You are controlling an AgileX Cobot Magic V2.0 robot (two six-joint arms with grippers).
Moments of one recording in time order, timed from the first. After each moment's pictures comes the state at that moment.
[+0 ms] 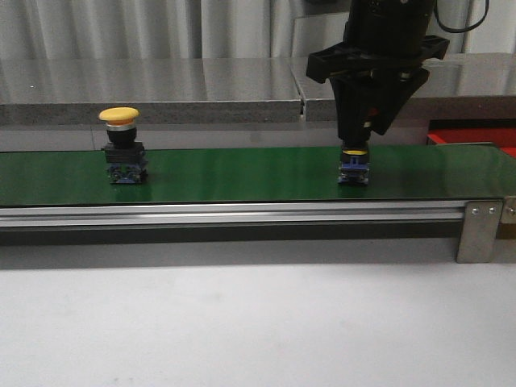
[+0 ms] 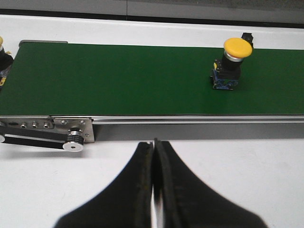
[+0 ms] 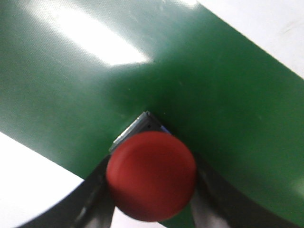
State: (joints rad) left arm 0.02 0.53 -0.56 -0.24 0.66 0.15; right arm 0.36 1.90 -1.65 0.01 1.07 -0.14
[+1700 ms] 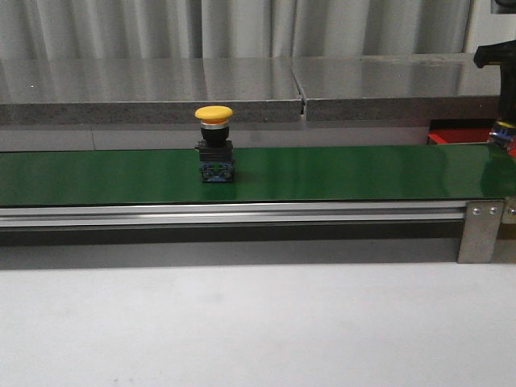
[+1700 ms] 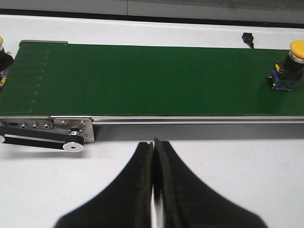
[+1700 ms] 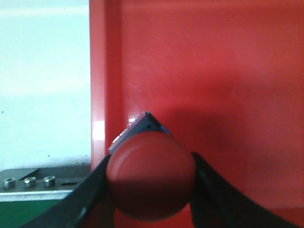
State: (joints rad) left arm 0.02 0.53 -0.56 -0.24 0.66 0.15; right arm -0.19 2.14 -1.93 0.06 0.97 -0.07
